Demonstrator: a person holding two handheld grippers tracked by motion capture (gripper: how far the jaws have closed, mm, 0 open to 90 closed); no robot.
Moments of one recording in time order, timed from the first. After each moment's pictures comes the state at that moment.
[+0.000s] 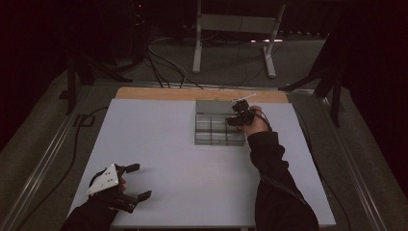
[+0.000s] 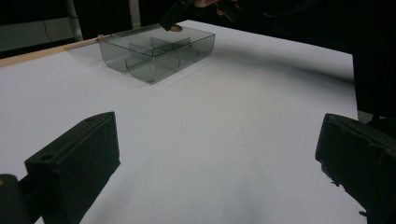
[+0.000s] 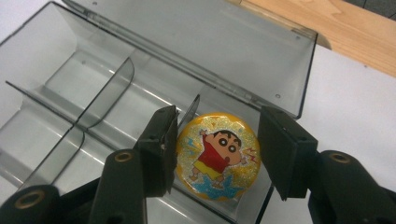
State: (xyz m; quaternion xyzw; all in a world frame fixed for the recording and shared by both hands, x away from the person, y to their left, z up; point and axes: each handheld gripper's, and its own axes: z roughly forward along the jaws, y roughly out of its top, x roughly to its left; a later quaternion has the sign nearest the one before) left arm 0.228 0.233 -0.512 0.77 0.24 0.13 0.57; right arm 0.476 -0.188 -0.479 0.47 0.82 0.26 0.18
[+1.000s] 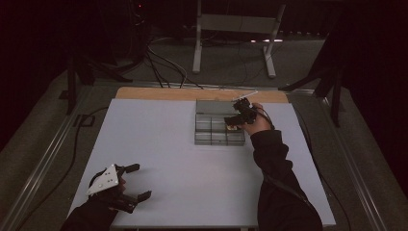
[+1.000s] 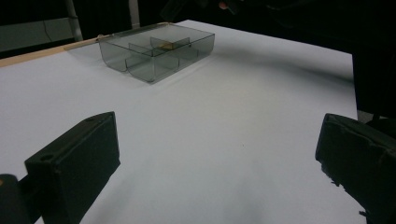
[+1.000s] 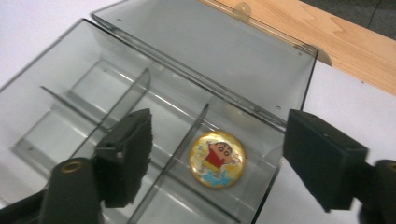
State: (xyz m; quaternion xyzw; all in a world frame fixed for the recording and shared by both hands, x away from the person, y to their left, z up) left arm 0.228 0.233 -0.512 0.77 0.24 0.13 0.57; right arm 0.470 -0.190 -0.462 0.45 0.83 0.28 0.18
